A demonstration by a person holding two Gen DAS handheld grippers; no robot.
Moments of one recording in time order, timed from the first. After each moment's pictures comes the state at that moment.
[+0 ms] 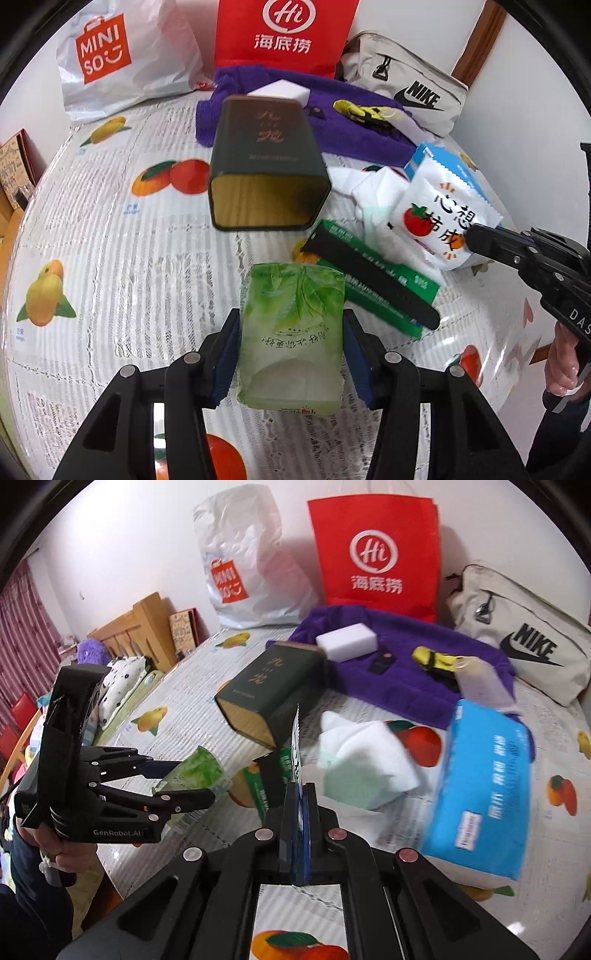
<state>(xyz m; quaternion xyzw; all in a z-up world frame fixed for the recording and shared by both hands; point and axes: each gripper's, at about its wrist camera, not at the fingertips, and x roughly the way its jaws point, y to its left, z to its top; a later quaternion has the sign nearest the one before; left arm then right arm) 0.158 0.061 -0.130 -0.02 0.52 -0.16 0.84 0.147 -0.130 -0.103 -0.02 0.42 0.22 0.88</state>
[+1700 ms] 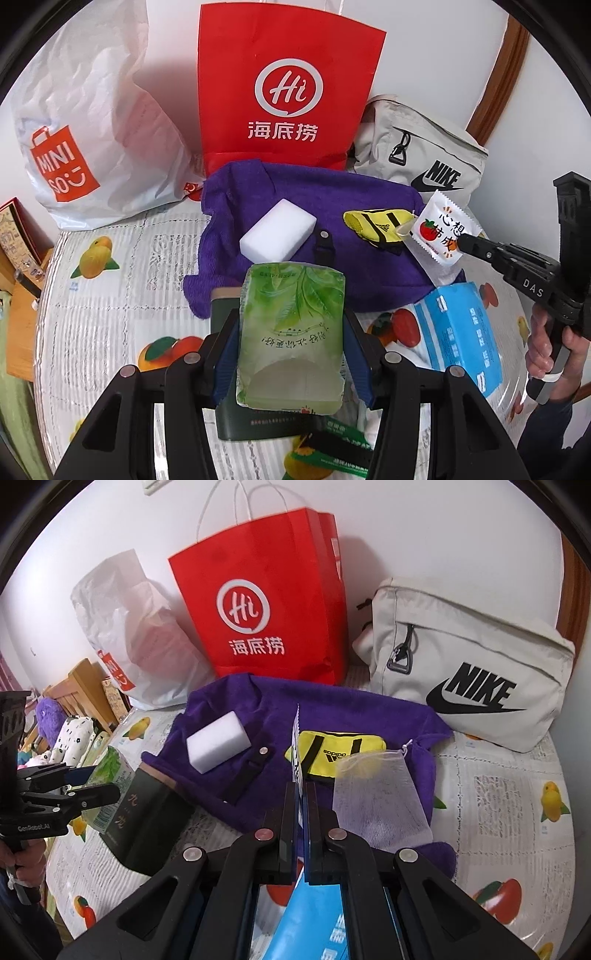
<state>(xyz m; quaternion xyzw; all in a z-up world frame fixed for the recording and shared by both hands) 0.297 0.033 -0.061 -0.01 0.48 -0.14 0.87 0.308 -0.217 -0.074 0.03 0.40 0.14 0.90</state>
